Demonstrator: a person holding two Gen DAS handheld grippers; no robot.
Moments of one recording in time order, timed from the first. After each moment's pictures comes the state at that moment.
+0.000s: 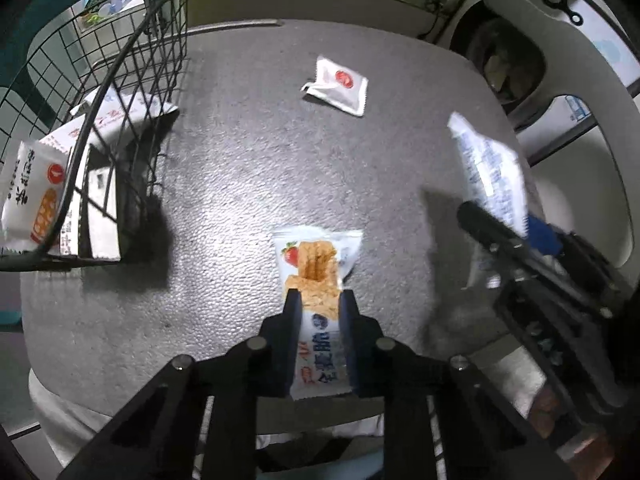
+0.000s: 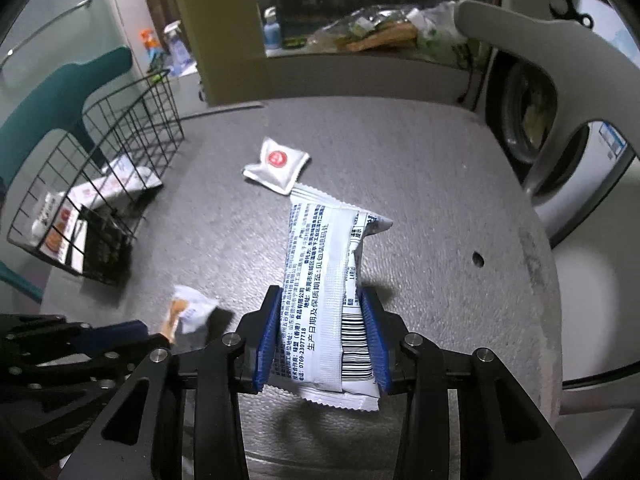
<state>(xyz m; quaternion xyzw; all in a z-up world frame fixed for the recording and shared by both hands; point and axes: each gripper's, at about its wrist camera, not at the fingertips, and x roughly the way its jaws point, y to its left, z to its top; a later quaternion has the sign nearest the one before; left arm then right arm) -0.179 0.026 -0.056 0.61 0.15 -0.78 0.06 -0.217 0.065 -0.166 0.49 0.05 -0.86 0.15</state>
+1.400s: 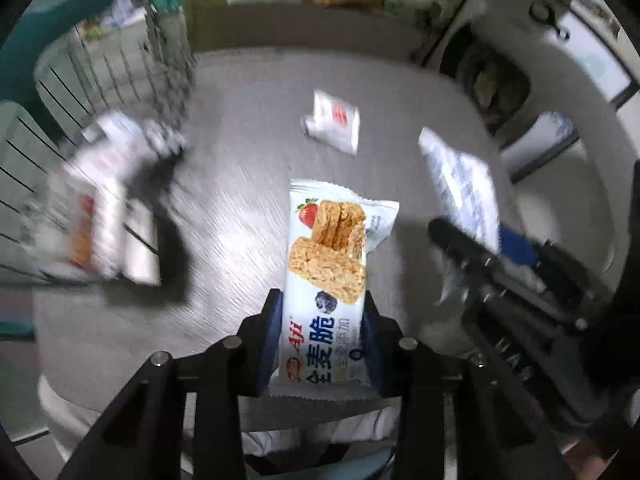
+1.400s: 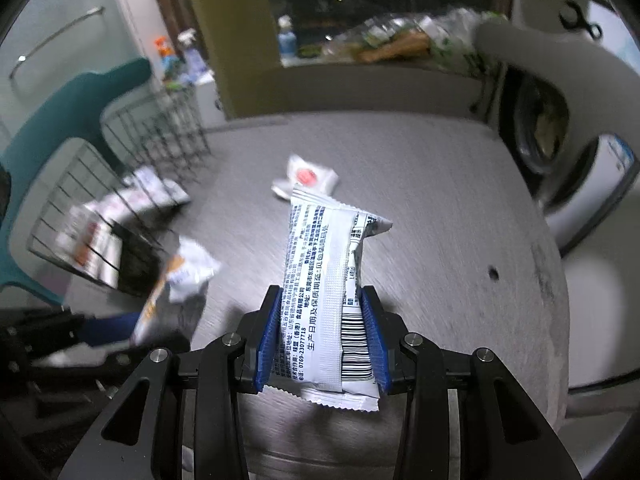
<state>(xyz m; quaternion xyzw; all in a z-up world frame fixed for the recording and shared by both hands) -0.158 0.030 -0.022 0.56 0.16 -0.81 0.06 -0.217 0.044 -0.137 0.47 0.04 -0.86 0.18</state>
